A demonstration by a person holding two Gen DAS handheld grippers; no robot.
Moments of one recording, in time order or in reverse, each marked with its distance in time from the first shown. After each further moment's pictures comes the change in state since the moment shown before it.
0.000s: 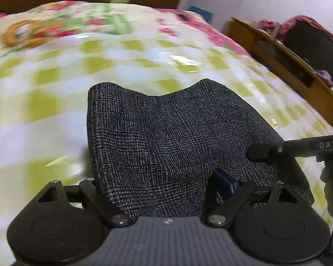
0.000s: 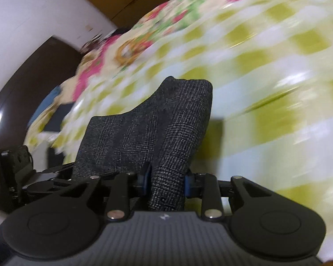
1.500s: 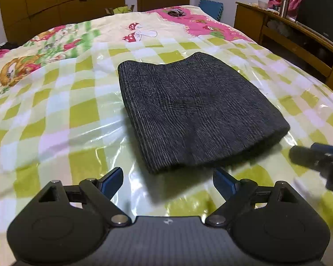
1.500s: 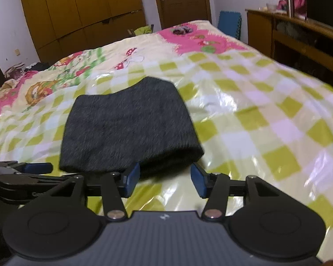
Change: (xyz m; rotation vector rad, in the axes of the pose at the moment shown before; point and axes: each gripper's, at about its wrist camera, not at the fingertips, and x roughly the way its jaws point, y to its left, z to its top) left arm 0.057 -0.208 0.010 0.072 -0.004 0.290; right arm -0.146 -0.053 -0.034 -0.082 -0.254 -0.494
